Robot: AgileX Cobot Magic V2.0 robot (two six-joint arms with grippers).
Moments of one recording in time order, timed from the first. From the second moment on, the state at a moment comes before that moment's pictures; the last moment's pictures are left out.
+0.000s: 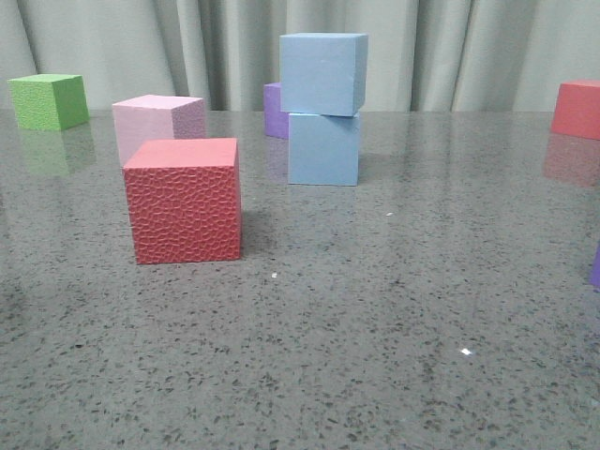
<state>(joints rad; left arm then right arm) -0.84 0.54 -0.59 0.40 0.51 -0.52 0.50 0.24 -0.45 -0.18 0.44 0.42</state>
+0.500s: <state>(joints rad) -0.66 0.52 -0.55 0.30 0.40 -0.24 0.50 0.24 -0.45 -0.18 0.44 0.42</state>
